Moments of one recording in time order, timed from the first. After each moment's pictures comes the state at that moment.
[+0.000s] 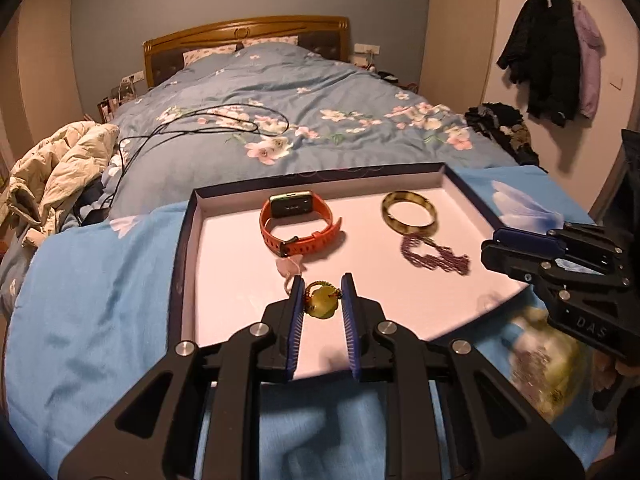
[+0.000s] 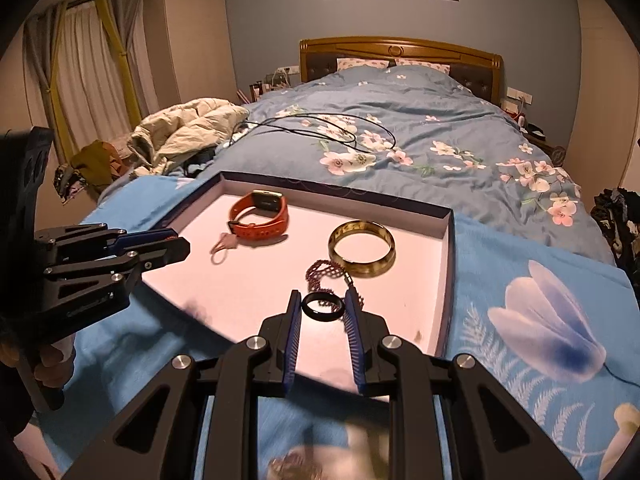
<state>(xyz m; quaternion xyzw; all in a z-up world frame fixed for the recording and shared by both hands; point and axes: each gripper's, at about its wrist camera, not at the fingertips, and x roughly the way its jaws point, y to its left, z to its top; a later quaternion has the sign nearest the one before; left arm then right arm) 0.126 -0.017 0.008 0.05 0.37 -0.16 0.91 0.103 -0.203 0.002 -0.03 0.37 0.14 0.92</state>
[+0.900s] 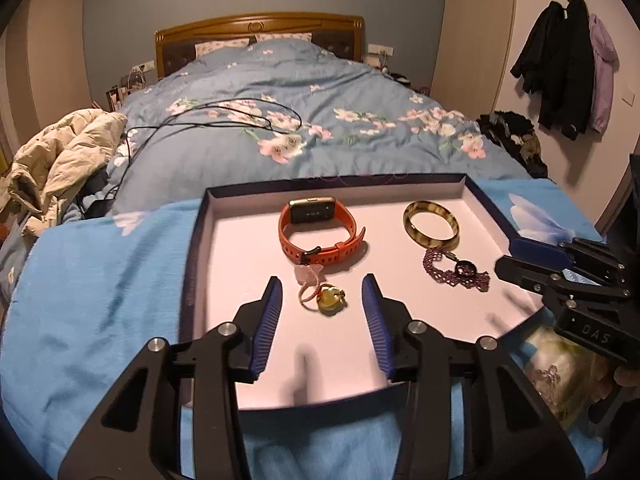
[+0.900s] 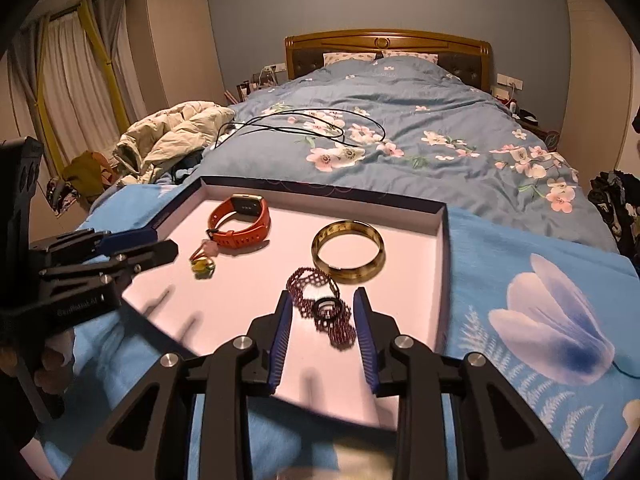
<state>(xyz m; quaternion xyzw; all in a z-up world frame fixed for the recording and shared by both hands) 0.138 -0.003 0.004 0.03 0.37 -0.15 0.92 0.111 -0.212 -0.001 0.00 0.38 0.12 0.92</state>
